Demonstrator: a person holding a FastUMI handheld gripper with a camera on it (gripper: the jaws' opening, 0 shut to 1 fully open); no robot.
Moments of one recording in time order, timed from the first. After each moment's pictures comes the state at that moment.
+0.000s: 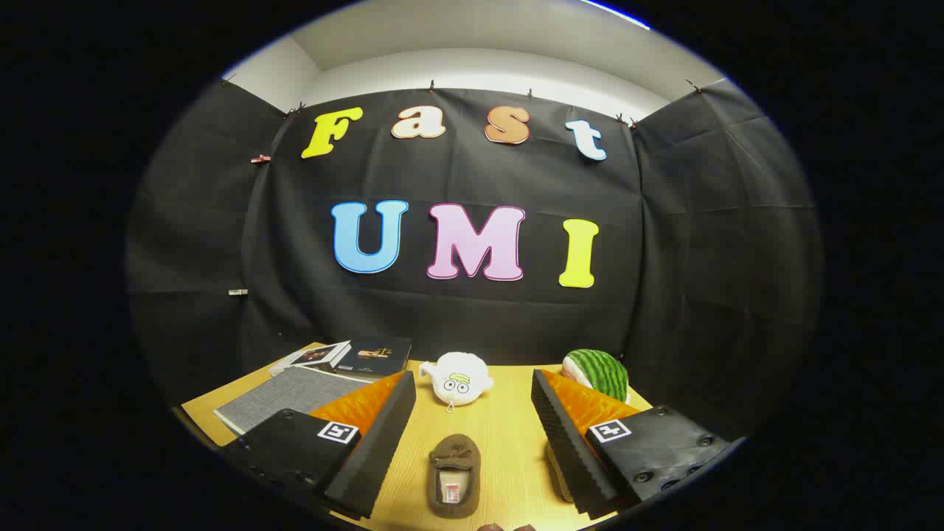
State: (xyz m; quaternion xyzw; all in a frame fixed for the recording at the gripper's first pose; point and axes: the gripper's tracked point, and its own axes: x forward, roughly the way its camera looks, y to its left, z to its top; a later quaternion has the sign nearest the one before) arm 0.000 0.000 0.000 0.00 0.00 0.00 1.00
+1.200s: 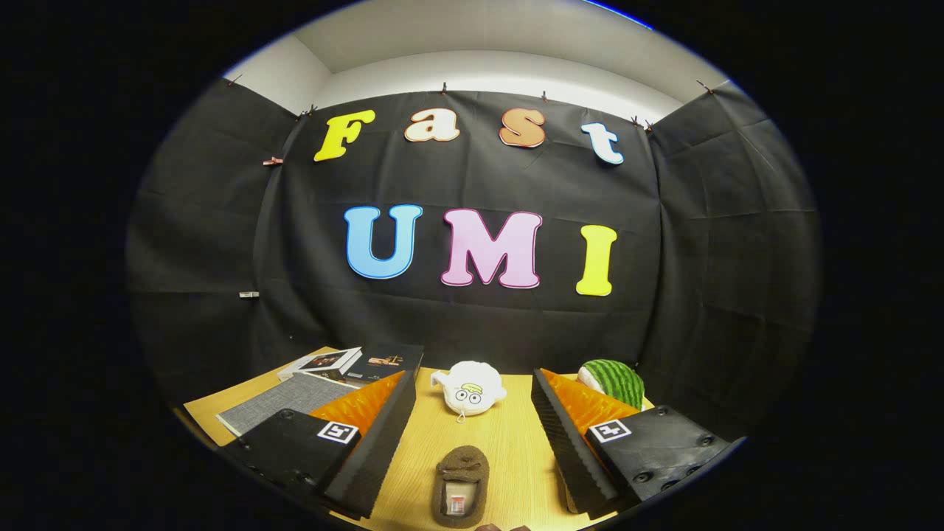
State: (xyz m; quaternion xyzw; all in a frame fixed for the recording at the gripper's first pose) arm 0.022 0.010 0.007 0.00 -0.01 0.03 1.00
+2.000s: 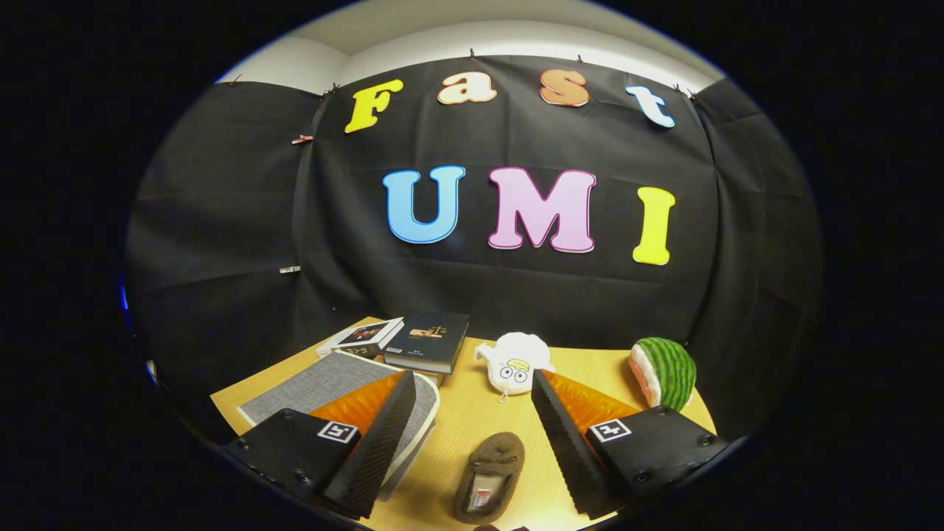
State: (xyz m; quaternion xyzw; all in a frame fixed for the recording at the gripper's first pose) arm 0.061 0.051 -0.027 0.02 0.10 0.14 0.98
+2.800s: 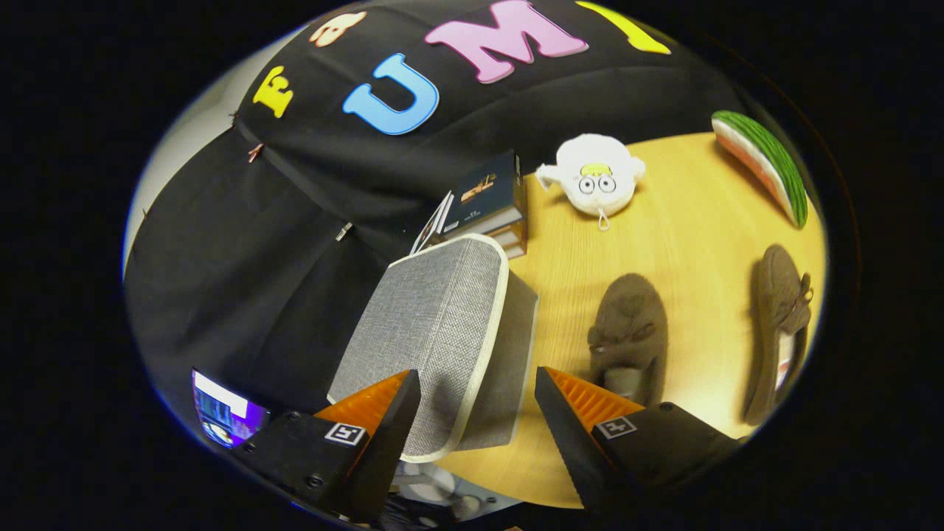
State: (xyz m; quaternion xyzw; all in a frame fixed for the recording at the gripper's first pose) arm 0.027 0.124 -0.167 0.28 0.42 0.28 0.82
